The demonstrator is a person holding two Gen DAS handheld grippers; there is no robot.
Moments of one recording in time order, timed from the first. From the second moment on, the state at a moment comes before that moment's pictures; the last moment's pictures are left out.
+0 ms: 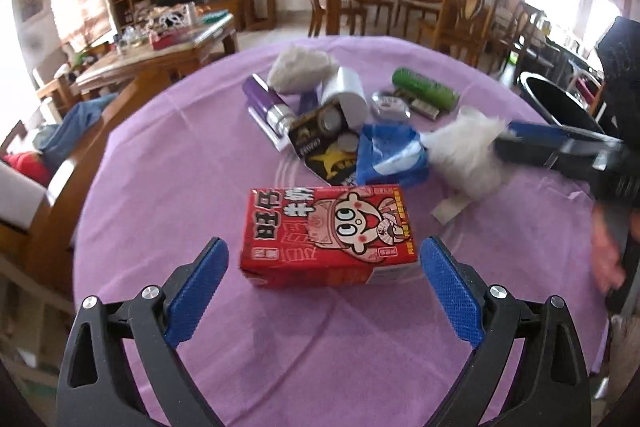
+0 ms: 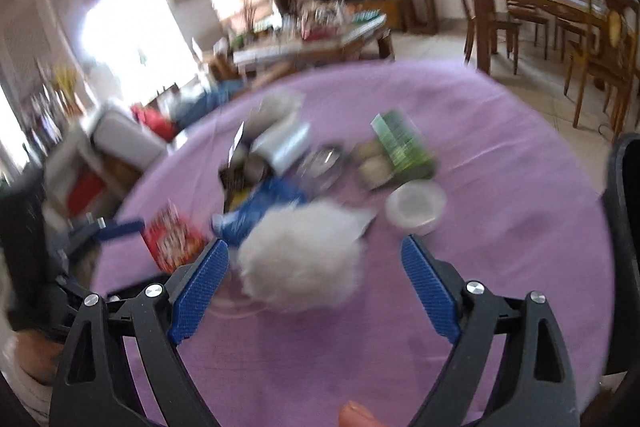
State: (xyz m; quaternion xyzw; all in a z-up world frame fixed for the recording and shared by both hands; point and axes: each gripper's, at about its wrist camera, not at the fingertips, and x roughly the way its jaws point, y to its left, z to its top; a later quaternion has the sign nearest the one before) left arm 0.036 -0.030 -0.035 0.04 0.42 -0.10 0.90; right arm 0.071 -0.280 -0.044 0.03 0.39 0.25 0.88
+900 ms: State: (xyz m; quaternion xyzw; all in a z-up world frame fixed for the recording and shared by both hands) left arm 0.024 -0.019 -0.018 -0.05 0.33 -0.14 0.93; right arm 0.060 -0.307 -0.019 0.07 0.35 0.25 0.90
